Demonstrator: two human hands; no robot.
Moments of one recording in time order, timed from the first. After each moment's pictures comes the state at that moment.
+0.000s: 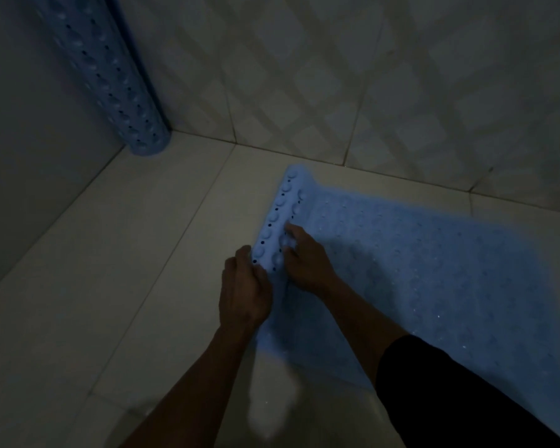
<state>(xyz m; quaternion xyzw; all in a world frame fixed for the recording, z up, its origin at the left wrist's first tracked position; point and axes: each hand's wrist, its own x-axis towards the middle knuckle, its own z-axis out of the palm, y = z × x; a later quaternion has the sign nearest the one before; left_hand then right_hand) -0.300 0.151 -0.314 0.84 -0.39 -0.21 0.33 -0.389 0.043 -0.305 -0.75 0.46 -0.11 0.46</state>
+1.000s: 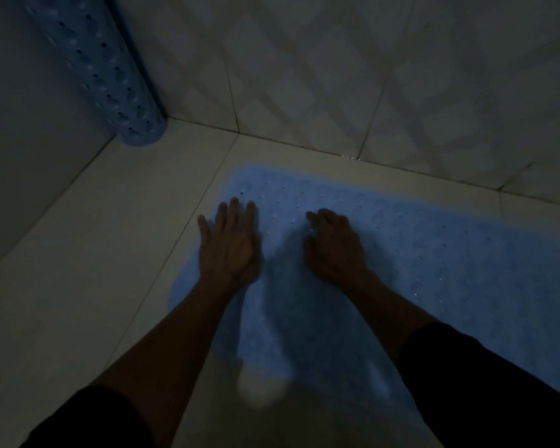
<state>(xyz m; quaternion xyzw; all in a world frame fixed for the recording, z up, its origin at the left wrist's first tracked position) -0.216 0.085 -0.332 0.84 -0.55 -0.06 0.02 -0.388 -0.007 -0.335 -0.84 0.48 -0.06 0.23</state>
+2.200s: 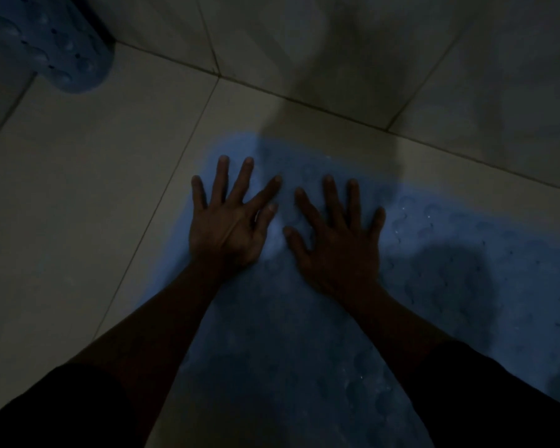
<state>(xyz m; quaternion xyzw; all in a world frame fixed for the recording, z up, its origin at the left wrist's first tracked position) -0.192 0.014 -0.380 0.80 -0.60 -0.03 0.03 -0.374 -0.047 -0.382 -0.87 0.48 -0.03 0.08</state>
